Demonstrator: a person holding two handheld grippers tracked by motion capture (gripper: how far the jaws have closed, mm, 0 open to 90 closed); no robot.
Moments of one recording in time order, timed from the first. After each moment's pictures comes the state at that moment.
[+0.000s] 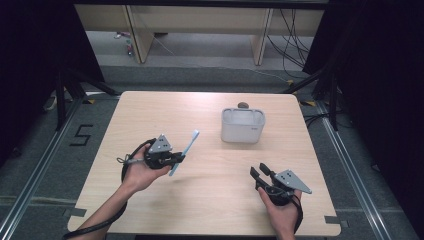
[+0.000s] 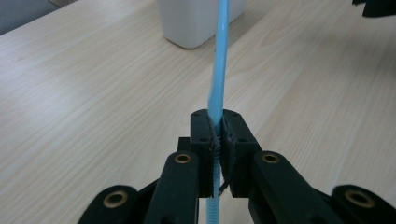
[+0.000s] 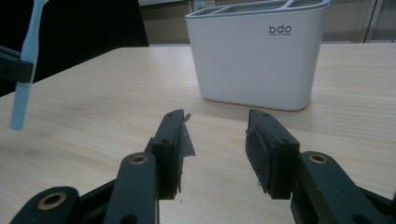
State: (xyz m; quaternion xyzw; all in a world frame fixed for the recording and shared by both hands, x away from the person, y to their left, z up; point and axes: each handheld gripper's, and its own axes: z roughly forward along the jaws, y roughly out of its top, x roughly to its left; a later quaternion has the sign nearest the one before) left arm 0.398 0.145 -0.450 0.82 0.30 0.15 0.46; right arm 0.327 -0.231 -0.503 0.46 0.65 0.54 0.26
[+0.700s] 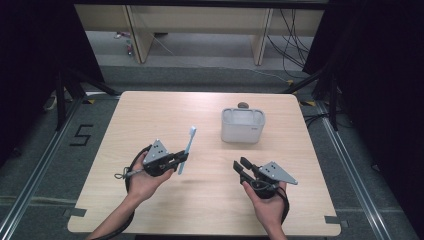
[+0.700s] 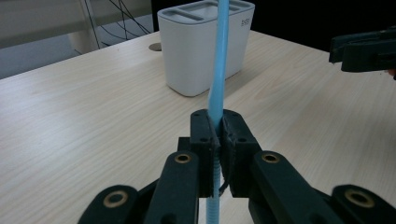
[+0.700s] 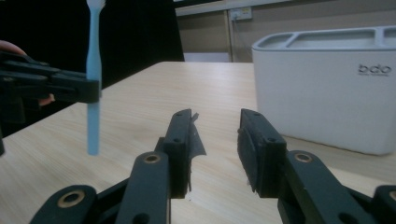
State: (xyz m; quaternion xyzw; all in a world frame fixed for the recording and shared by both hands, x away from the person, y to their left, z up) left arm 0.381 0.139 -0.458 0.76 0.31 0.19 0.54; right arm 0.337 -0.186 -0.476 0.41 0.66 0.59 0.22
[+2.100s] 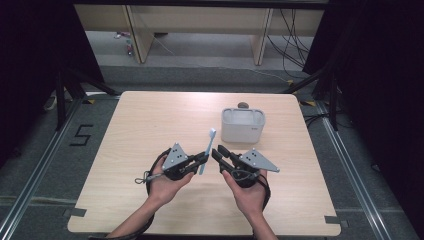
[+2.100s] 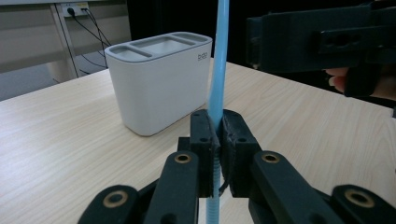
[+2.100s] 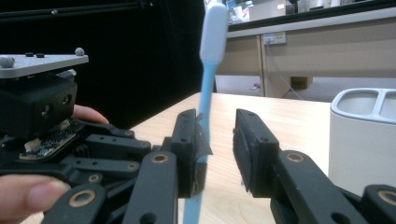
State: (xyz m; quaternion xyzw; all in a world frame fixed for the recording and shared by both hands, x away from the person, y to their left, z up) left arm 0.373 0.085 -0.460 0.74 0.27 0.18 0.59; right arm 0.350 -0.132 -0.440 0.37 0.65 0.63 0.19
